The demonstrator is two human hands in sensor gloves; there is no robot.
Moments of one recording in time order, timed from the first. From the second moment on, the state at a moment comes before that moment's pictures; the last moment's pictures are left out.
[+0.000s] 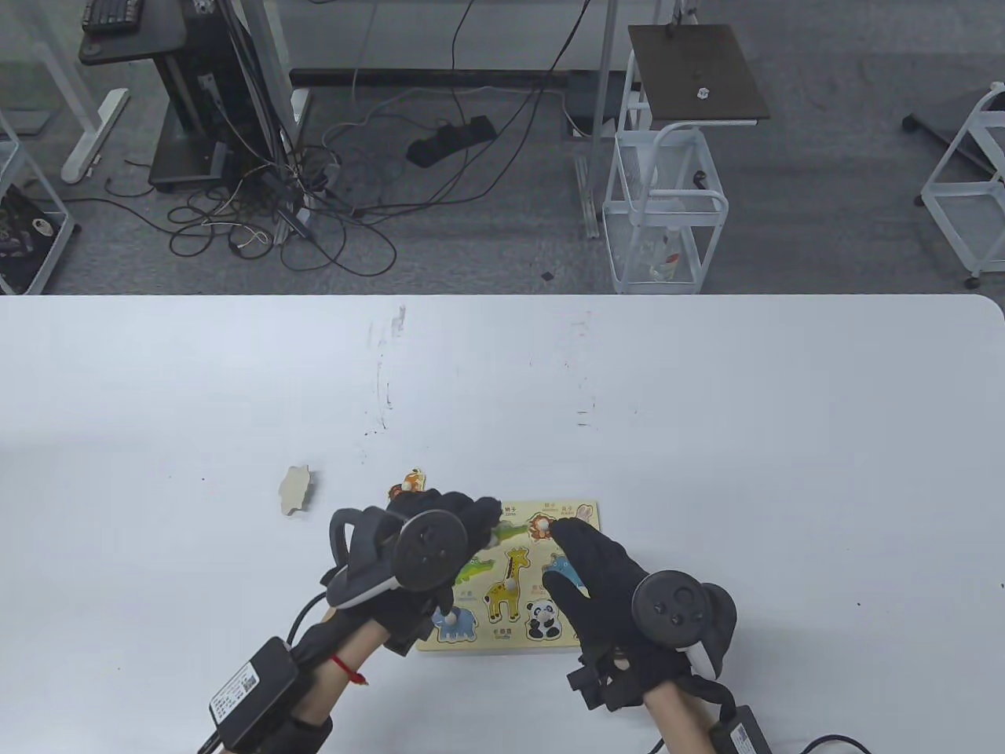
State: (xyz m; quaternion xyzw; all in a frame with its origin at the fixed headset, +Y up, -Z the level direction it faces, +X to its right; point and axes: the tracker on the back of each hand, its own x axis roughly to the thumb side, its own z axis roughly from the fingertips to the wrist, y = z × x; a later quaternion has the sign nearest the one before) left_hand -0.118 -0.639 -0.250 0.06 -0.23 0.13 0.96; right_hand 0.119 -0.715 -0.233 0.12 -0.09 0.87 0.47
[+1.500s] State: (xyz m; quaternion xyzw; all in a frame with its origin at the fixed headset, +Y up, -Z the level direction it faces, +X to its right) left_hand -0.088 -0.705 -0.192 0.20 -0.25 0.07 0.94; right_hand 0.121 -0.750 -0.247 0.04 0.02 0.82 0.57
